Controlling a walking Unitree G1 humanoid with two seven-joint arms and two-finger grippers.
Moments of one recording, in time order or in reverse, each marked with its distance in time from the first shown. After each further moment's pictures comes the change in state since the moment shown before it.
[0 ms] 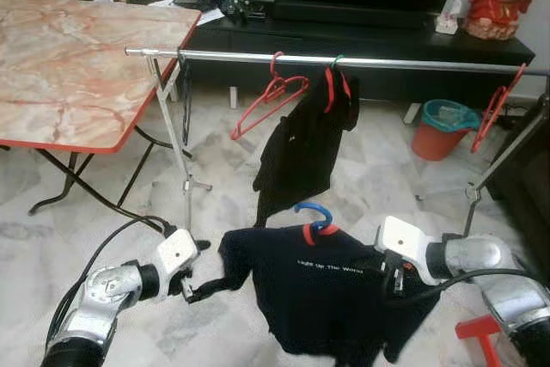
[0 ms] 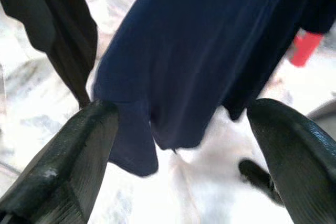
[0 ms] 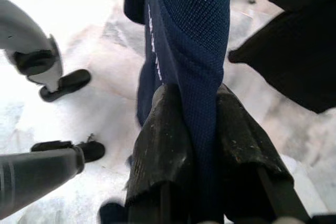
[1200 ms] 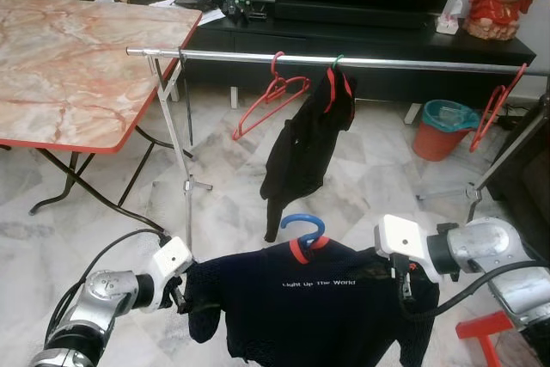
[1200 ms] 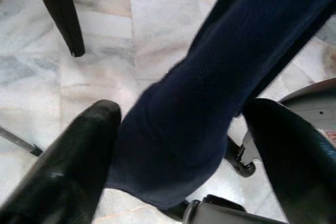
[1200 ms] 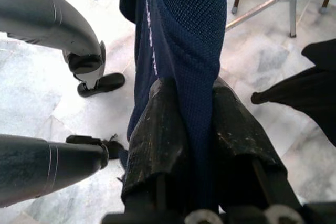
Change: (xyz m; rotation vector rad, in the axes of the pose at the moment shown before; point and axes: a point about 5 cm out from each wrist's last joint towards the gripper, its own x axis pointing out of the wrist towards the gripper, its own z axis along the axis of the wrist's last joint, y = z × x) left arm 0.007 0.001 -0.031 -0.204 0.137 -0.011; right arm -0.012 0.006 0.035 -0.090 -0.088 0.191
